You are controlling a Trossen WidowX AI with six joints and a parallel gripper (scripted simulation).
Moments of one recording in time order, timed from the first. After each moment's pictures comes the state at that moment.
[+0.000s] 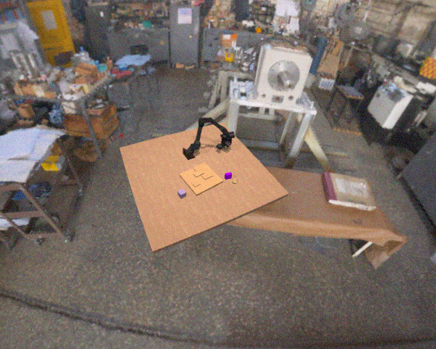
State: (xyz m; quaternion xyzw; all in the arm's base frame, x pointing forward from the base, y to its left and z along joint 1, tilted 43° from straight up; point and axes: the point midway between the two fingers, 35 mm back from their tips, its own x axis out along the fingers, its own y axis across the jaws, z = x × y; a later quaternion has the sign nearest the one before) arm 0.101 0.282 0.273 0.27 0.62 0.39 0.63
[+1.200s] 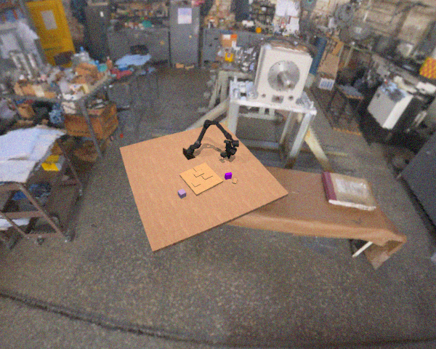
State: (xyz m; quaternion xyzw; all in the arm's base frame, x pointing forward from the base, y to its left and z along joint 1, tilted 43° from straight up) arm 0.261 0.223 0.238 0.27 0.55 0.27 0.74
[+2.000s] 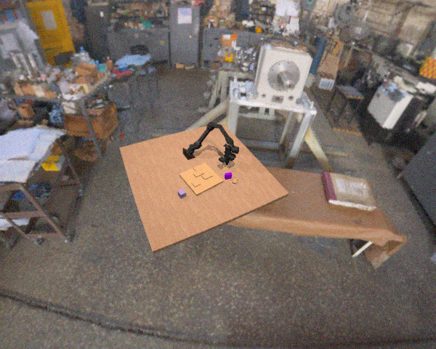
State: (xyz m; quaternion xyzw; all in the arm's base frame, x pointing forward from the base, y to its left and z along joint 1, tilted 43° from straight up) arm 0.328 0.155 0.193 0.24 0.57 0.20 0.76
